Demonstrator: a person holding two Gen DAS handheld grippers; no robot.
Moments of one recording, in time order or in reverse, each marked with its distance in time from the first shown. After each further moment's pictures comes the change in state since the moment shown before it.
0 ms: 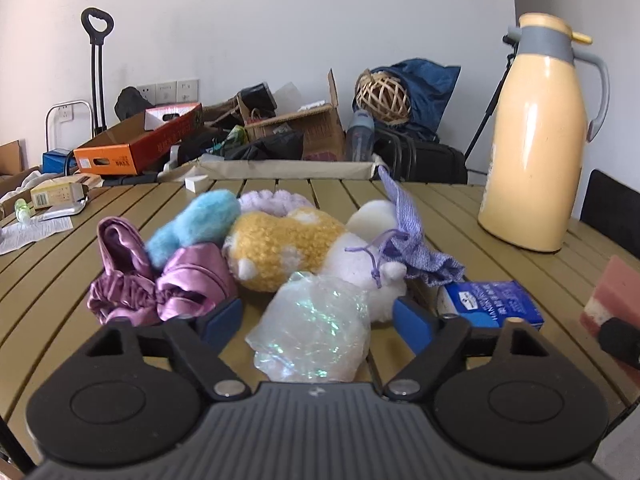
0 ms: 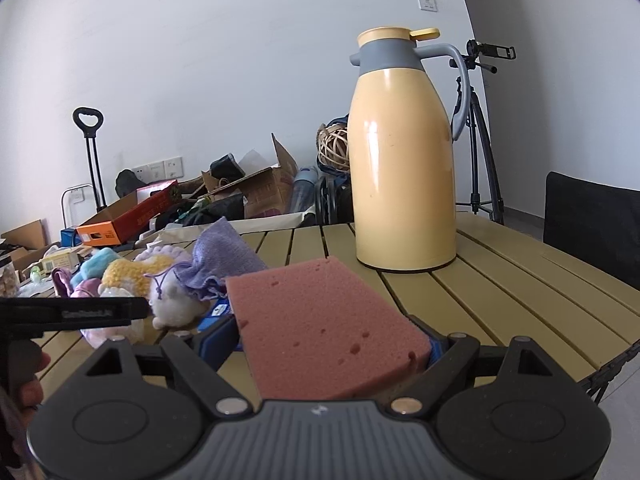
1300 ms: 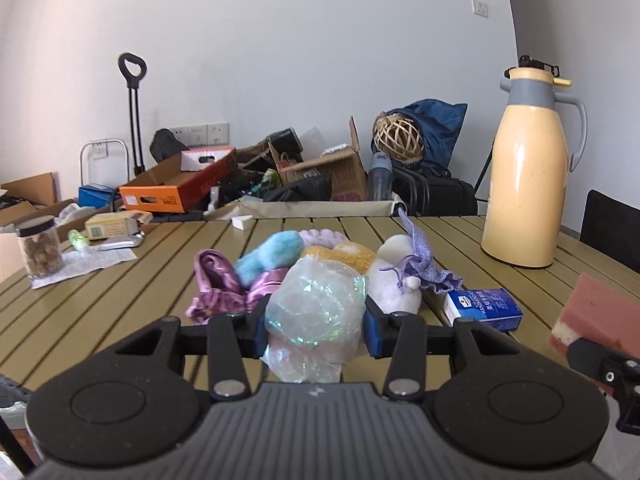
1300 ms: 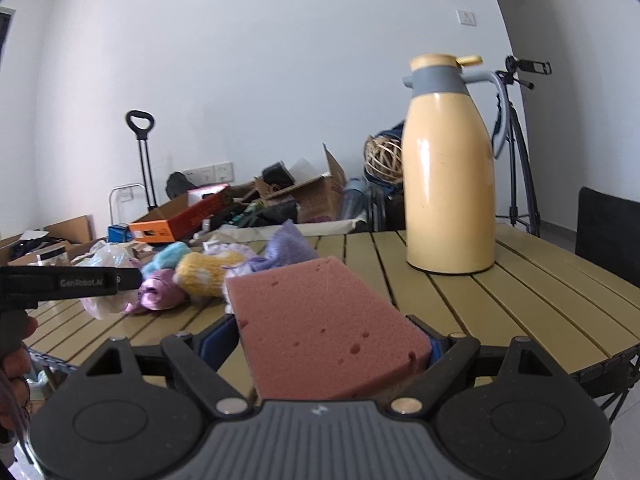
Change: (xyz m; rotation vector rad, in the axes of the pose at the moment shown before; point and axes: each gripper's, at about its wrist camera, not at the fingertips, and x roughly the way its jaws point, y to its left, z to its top) left arm -0.107 0.027 -0.007 0.018 -0.124 0.060; right arm -0.054 0.029 -0.009 -0.048 -0.040 0.136
